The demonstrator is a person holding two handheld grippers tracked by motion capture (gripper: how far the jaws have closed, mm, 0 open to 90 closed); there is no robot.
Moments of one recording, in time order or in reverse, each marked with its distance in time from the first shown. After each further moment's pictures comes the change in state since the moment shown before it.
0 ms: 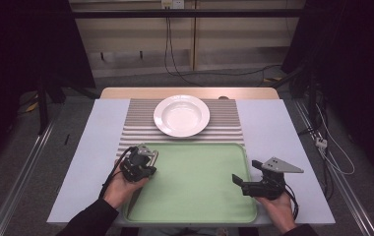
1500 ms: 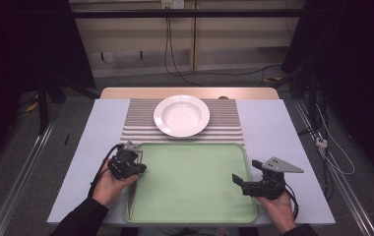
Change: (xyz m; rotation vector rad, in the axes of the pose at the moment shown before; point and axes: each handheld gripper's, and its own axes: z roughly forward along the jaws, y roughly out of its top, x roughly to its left) left arm 0.025 -0.014 -0.016 -0.039 -0.013 -0.077; right arm -0.001 0.000 0.000 -0.001 -0.001 0.005
